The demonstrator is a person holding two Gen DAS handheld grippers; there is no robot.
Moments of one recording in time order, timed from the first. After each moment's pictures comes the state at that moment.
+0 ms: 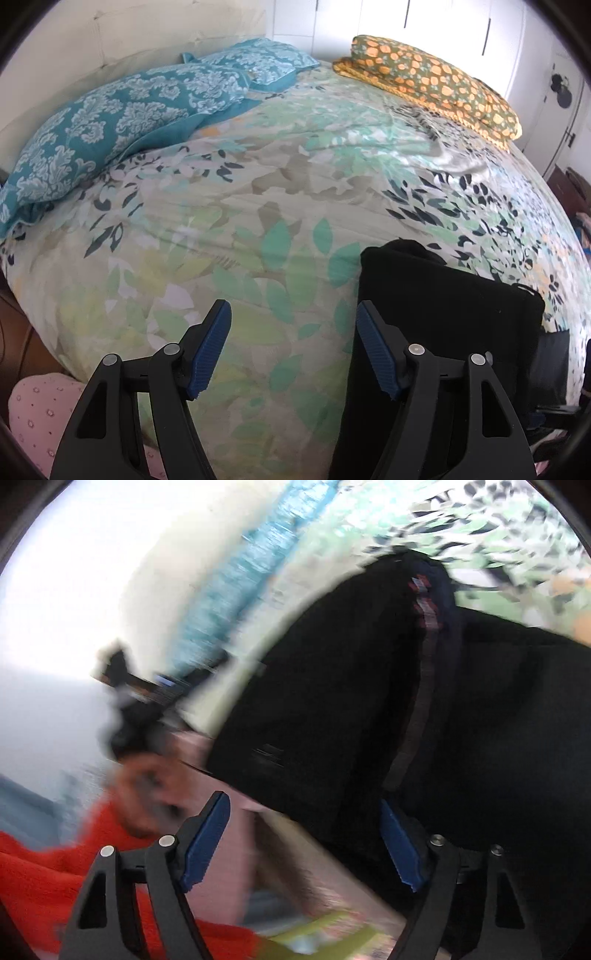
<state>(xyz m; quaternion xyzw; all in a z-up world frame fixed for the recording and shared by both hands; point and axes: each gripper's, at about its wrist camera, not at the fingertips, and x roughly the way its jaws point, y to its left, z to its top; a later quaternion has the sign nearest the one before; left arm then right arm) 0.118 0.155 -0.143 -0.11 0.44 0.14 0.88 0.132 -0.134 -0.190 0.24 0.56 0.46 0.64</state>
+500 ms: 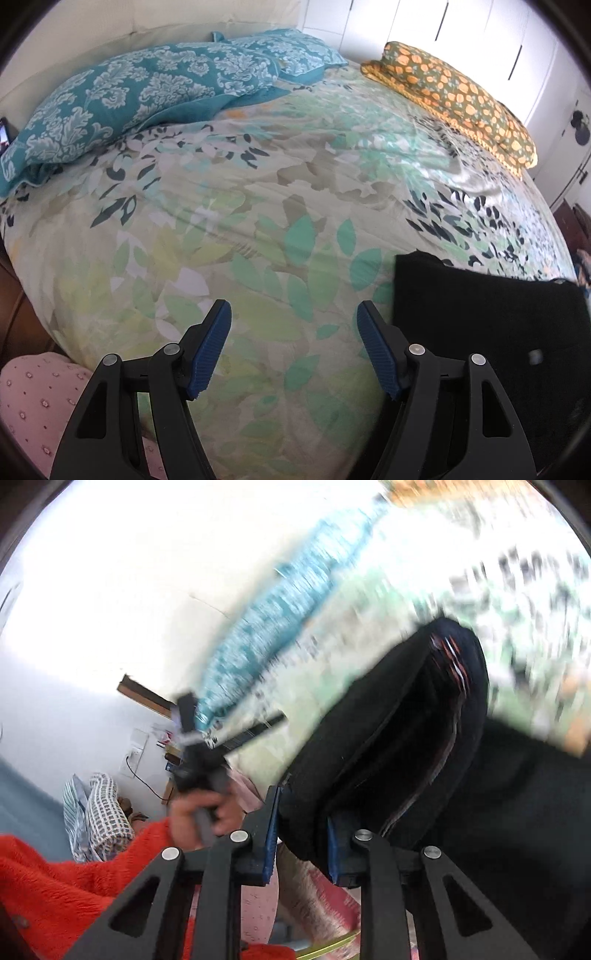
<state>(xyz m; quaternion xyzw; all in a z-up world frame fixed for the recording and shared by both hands) 0.114 0.179 -0.147 -0.17 0.44 0.16 0.87 0.122 -0.154 -0.075 0.18 0.48 0.46 0.72</state>
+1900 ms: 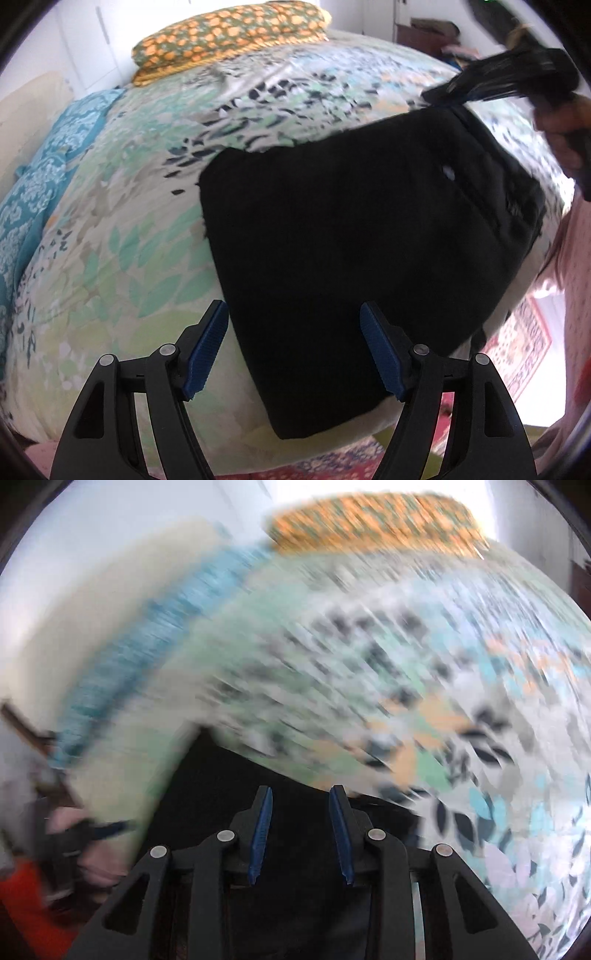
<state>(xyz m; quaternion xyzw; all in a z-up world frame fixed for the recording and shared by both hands) 0.083 -0.029 -0.164 0.13 0.48 -0.13 0.86 0.219 -0.281 -0.157 0.05 0.54 0.17 0.82</state>
